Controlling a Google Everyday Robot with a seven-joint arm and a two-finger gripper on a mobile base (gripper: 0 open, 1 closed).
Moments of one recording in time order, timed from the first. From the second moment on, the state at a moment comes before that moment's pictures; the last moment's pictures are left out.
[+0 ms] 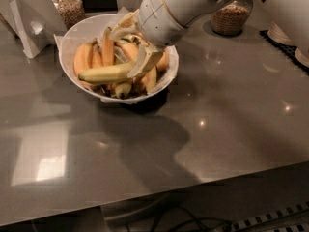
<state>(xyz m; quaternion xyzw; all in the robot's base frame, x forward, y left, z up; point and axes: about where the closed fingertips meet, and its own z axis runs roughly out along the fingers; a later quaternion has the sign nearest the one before) 0.551 0.047 0.968 -0.83 0.40 0.08 0.38</state>
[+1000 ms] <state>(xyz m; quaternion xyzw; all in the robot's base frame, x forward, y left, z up) 0.555 0.065 0.933 -0.85 0.39 0.10 0.35</state>
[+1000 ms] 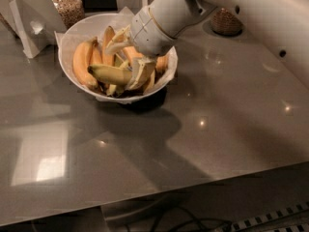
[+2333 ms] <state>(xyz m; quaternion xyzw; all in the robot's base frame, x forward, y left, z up) 0.551 0.026 0.960 -0.85 0.41 0.05 0.33</state>
